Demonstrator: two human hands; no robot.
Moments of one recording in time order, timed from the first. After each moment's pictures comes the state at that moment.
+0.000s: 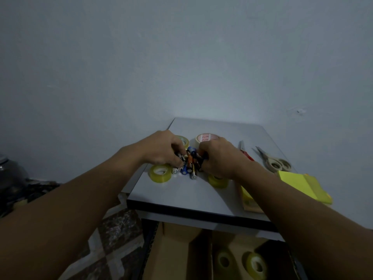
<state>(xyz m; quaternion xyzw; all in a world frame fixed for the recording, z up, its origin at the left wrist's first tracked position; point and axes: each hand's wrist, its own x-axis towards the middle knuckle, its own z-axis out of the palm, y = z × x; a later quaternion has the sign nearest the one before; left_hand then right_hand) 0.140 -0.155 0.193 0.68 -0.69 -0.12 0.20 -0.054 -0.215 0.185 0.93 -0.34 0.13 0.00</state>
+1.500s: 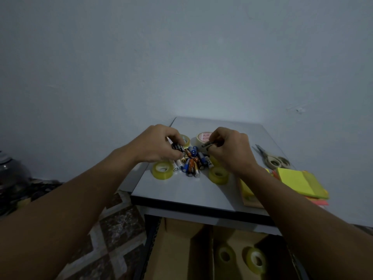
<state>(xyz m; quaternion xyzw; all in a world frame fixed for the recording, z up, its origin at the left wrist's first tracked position) 0.139 -0.124 0.202 0.65 -0.68 -0.13 0.32 -0.067 -0.211 0.181 0.82 -0.40 0.39 -0.12</state>
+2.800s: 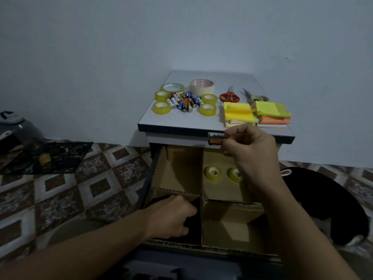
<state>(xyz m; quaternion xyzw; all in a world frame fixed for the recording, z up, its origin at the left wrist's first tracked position) 0.013 0.066 0.011 0.56 -0.81 -0.20 -0.01 -0.173 -0.019 0.124 0.65 -0.43 0.50 -0.38</state>
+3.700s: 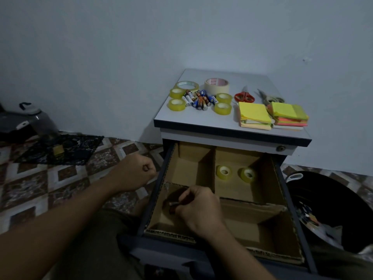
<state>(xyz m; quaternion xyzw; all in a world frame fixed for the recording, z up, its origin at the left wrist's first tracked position) 0.126 0.079 0.051 0.74 -0.62 -0.12 0.23 -0.100 0.067 0.047 0.70 -0.53 0.17 -0.45</state>
